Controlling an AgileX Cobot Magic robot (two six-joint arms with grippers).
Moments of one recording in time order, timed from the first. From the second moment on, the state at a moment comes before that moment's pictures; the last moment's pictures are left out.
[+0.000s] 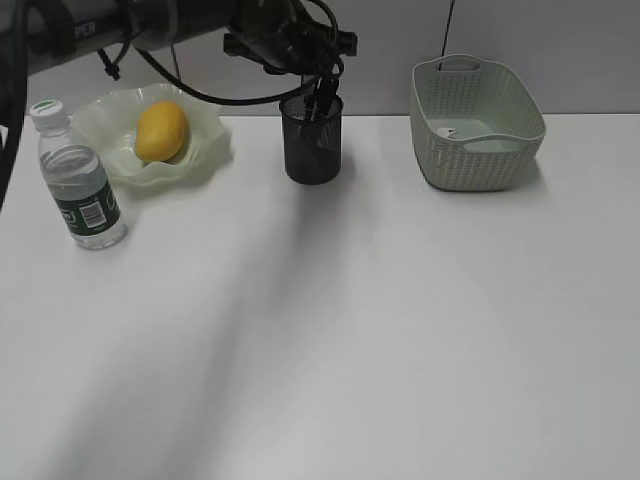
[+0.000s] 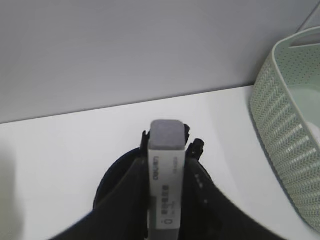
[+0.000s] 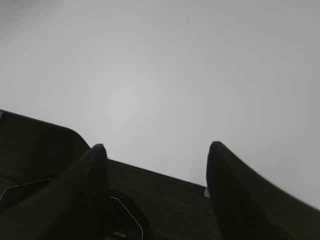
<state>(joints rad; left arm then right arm) -0.57 2.38 -2.20 0.29 0.59 -0.53 0.44 0.30 -0.54 -0.08 1.12 0.15</state>
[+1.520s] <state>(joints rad) -0.58 2.18 -2.19 0.00 1.21 -0.23 0.44 0.30 -0.54 -0.07 1.12 0.15</state>
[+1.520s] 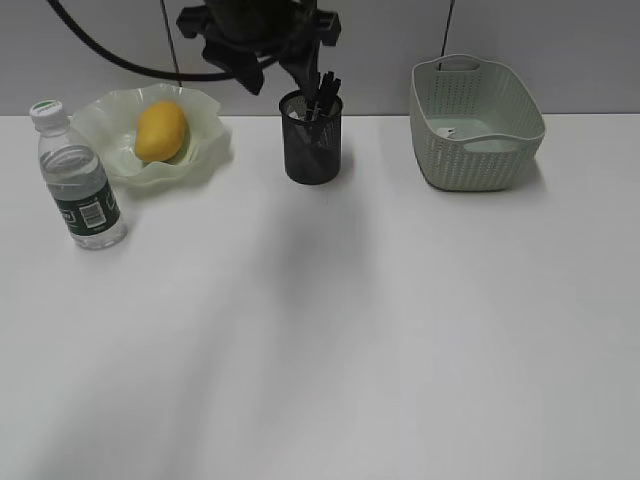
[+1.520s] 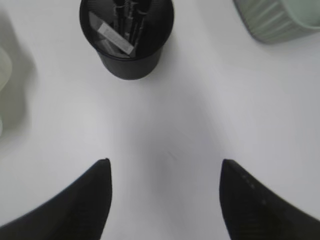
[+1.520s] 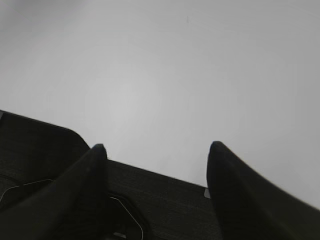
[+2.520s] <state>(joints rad) -0.44 1.35 -1.25 0.07 1.19 -0.12 0.44 0.30 -0.54 -0.07 1.11 0.15</state>
